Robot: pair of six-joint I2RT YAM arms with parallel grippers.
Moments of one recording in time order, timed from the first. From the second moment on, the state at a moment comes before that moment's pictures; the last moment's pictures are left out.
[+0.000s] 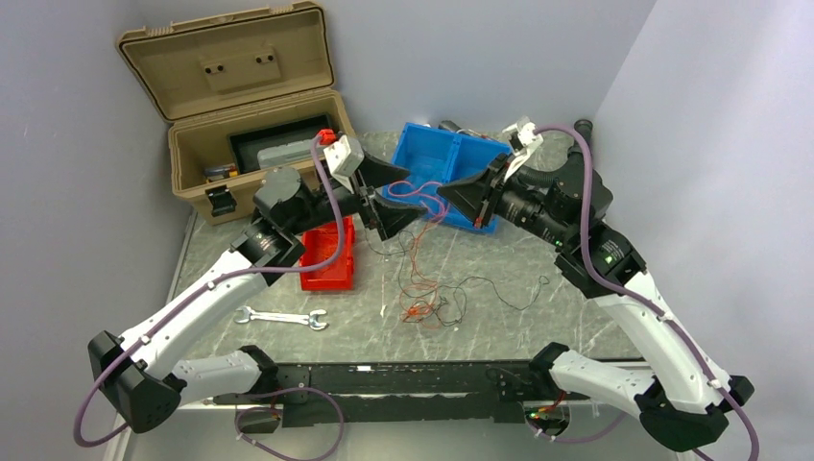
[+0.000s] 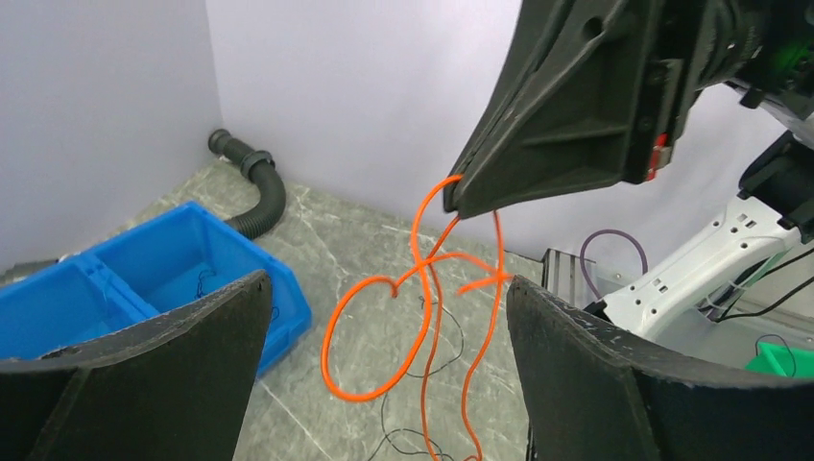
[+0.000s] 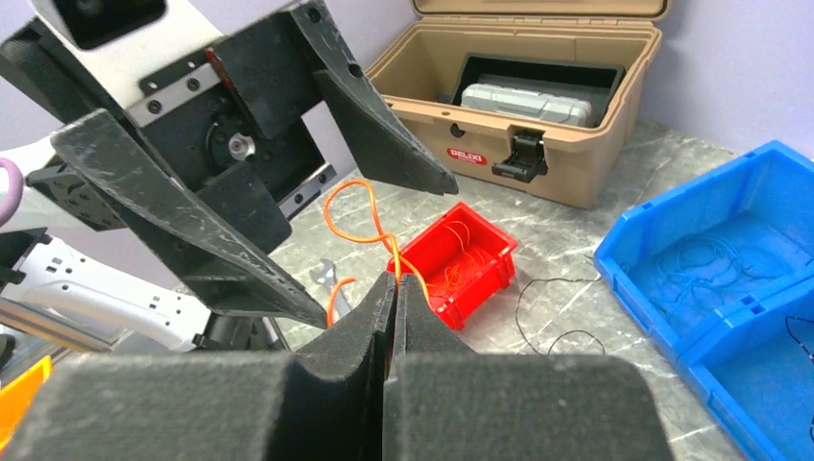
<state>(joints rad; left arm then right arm) -0.70 1.13 1.11 0.23 0.52 -0.25 0.66 0.97 1.32 -0.35 -0.29 0.31</state>
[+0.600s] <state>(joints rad) -0.69 1.15 1.21 0.18 0.52 -0.24 0.66 0.88 1.12 -0.30 -0.23 0.33</state>
